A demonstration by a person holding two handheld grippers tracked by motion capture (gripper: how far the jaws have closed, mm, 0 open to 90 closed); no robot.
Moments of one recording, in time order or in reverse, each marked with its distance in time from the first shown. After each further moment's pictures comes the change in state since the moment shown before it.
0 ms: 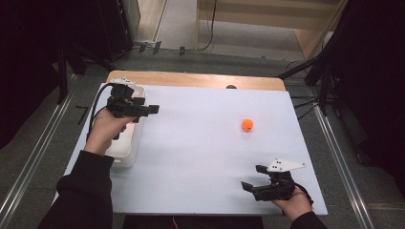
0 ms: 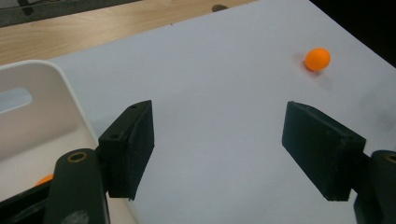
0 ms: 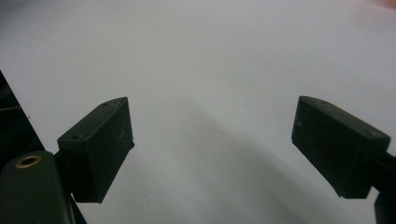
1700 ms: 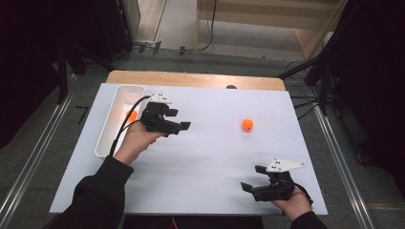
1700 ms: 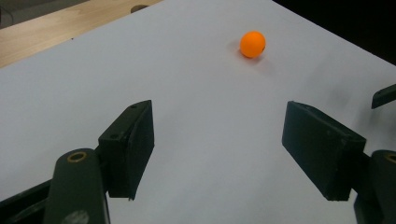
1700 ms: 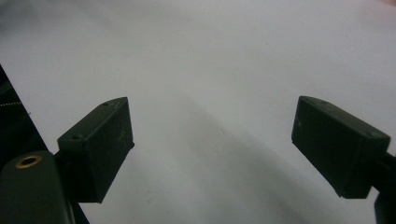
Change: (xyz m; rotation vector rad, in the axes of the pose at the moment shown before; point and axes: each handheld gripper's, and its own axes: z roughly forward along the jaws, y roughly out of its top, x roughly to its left) left arm -0.071 -0.009 0.053 -0.012 -0.135 0.166; right arm 0.001 0.000 0.001 0.007 0.008 -0.010
